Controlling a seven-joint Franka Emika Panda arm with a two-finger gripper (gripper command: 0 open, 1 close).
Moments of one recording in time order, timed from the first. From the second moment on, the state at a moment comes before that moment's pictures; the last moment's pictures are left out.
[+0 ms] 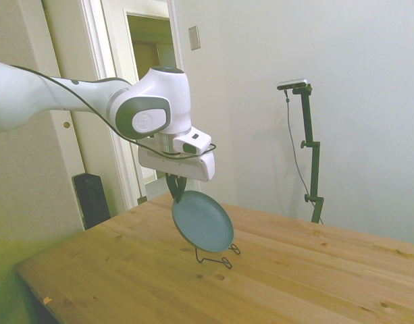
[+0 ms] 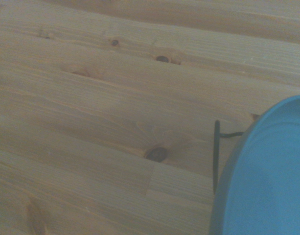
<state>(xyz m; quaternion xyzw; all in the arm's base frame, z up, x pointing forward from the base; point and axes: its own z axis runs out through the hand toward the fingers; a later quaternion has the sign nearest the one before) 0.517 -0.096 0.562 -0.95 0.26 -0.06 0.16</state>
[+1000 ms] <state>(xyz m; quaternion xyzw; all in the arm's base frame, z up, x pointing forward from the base) 0.574 -0.101 0.544 -0.95 0.23 0.02 0.23</state>
